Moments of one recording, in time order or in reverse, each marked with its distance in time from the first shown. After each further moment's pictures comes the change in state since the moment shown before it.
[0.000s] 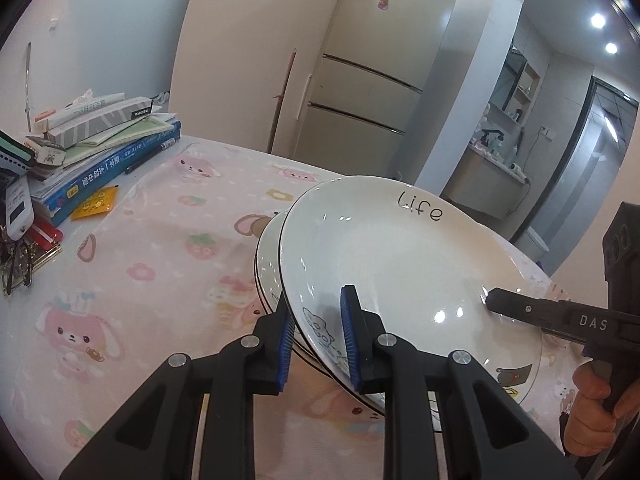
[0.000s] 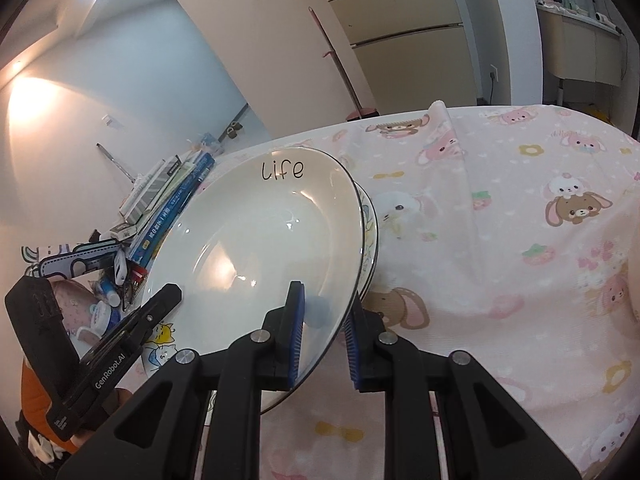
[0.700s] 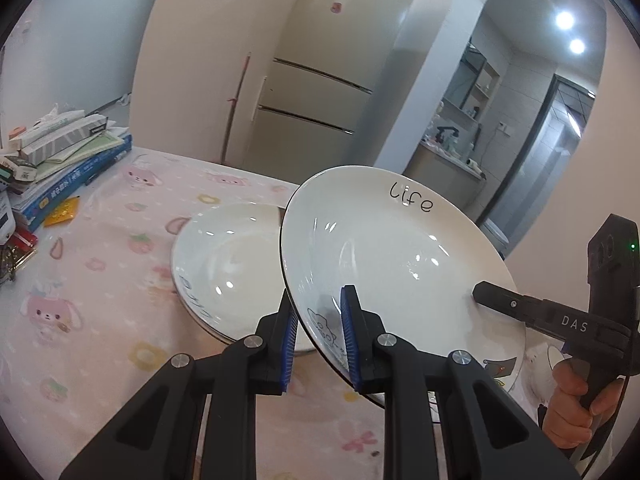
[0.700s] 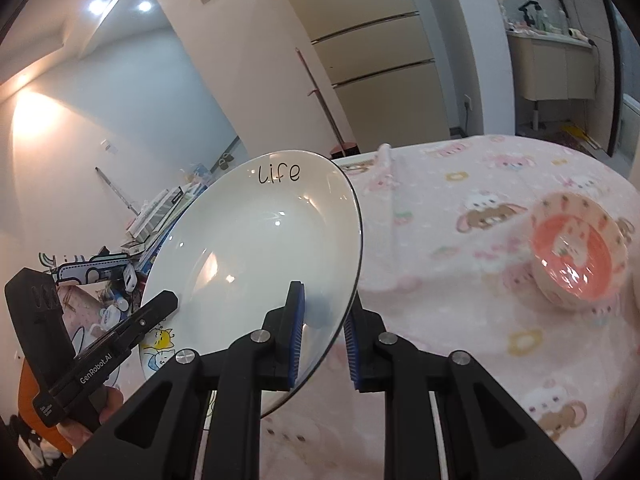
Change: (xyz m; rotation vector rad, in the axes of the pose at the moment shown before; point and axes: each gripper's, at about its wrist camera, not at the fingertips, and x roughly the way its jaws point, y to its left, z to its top) left arm -0.055 -0.061 0.000 0.023 0.005 -0.141; right arm -0.092 -0.017 -0.015 -0.019 -0.121 -0.036
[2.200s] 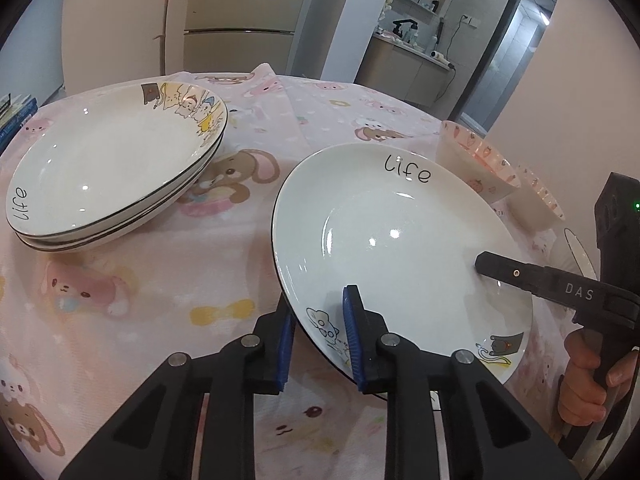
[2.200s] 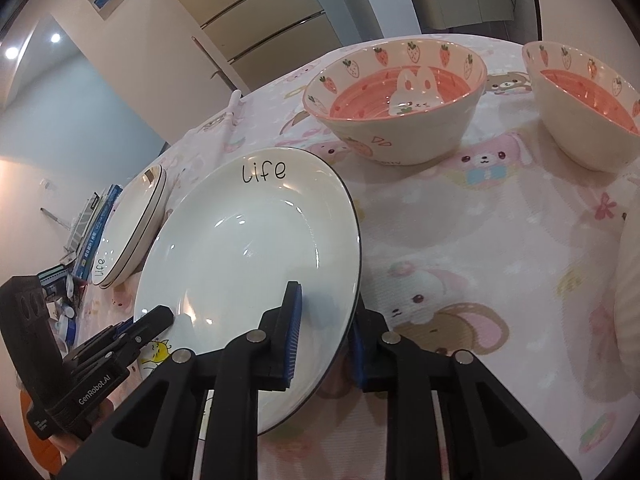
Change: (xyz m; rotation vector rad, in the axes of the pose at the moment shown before) left arm 0.101 -0.104 -0.094 0.203 0.329 -0.066; right arm -0.023 -0.141 -0.088 0.255 0.095 -0.173
